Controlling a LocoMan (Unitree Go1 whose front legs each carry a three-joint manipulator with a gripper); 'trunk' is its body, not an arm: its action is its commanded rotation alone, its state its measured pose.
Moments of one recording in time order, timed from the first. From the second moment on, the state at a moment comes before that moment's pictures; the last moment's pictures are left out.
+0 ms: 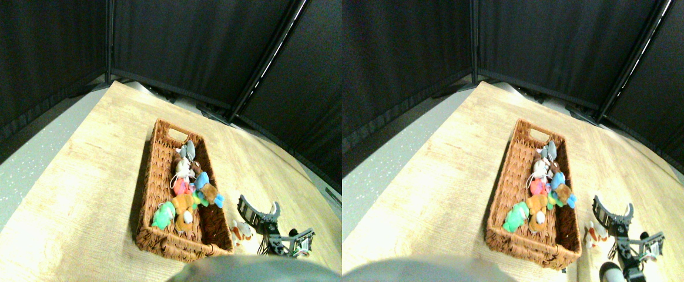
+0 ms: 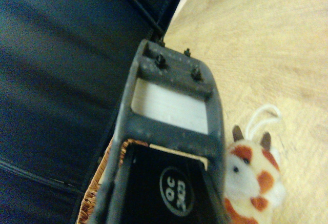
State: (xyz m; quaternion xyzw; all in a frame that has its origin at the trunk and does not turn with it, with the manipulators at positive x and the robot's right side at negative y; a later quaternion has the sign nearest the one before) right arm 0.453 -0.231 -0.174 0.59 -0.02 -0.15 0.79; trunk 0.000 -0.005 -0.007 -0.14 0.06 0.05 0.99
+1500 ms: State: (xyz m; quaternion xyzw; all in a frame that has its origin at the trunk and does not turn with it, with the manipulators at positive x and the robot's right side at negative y) right arm 0.460 -0.233 -0.244 0.66 -0.07 -0.23 0.71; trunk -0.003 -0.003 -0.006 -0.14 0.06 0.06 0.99
